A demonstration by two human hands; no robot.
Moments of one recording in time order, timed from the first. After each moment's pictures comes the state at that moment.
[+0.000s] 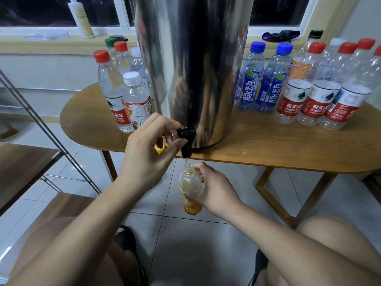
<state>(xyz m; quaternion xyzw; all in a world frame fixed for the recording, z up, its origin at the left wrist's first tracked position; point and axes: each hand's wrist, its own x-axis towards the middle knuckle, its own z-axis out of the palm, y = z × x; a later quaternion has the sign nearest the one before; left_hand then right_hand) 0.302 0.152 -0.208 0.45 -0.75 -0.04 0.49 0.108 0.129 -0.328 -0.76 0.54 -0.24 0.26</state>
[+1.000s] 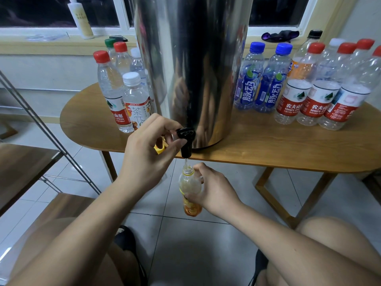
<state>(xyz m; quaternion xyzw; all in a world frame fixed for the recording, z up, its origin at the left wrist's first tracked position) 0.302 0.151 -0.209 0.45 -0.75 -0.04 0.49 0.108 0.130 -0.326 -0.77 0.55 -0.23 0.25</state>
